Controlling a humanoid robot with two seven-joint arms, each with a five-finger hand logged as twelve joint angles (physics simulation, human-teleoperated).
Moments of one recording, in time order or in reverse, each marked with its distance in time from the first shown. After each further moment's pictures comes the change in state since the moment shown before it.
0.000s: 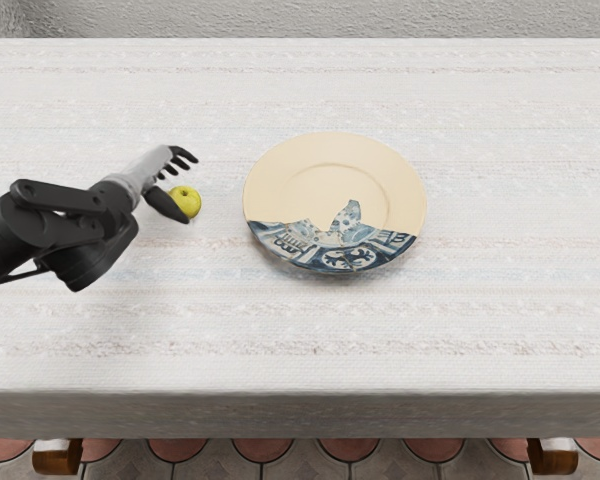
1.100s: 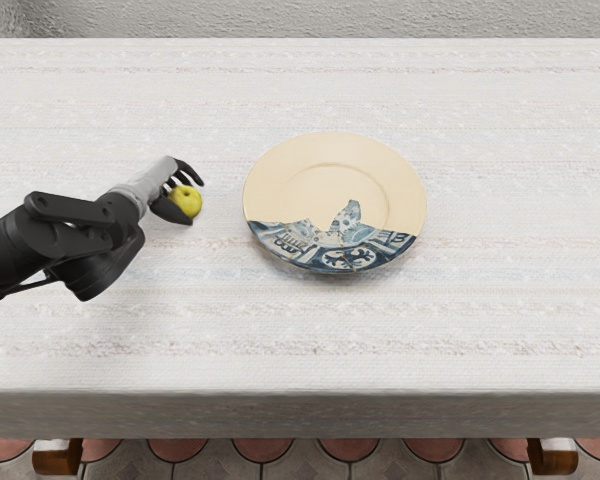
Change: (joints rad) left arm 0.042 -0.033 -0.001 0.035 0.001 0.005 0.004; right arm 0.000 0.000 0.000 0.000 0.000 0.000 0.000
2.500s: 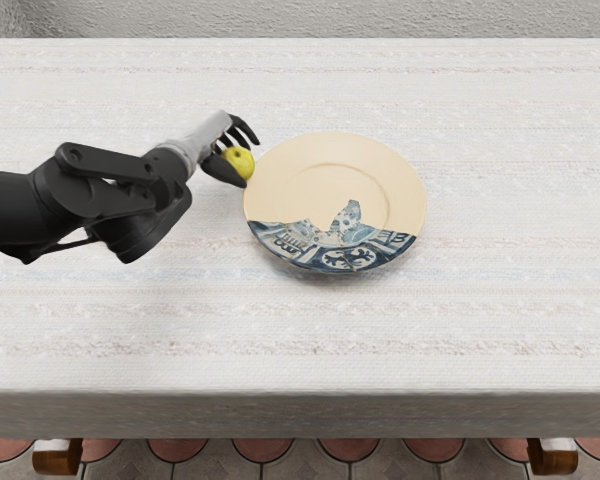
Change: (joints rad) left arm -0.182 -0.085 -0.037 -0.073 -0.062 -0.008 0.005; right arm 0.000 0.000 0.000 0.000 0.000 0.000 0.000
